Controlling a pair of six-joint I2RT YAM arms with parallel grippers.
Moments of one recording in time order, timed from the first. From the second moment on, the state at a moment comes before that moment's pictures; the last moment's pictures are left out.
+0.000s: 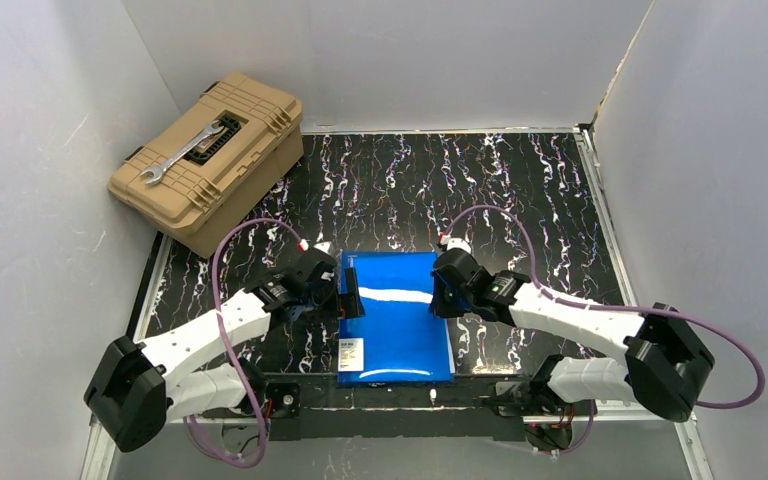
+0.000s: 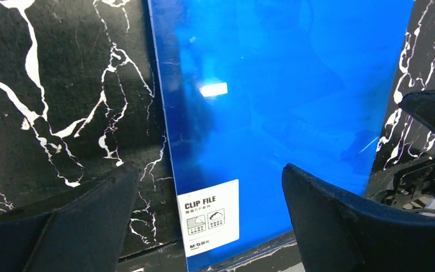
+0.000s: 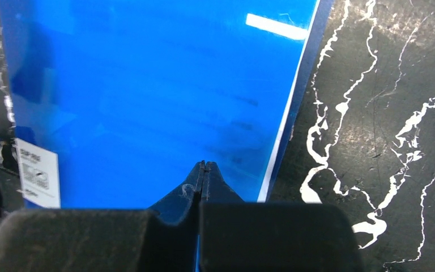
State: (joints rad) left arm -0.77 1.09 0.66 -0.56 -0.03 -0.77; right arm 0.91 1.21 0.68 -0.40 0.10 0.72
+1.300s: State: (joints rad) left arm -0.70 1.31 0.56 -0.20 0.26 -0.87; right arm 1.00 1.46 0.73 -0.34 0.25 0.69
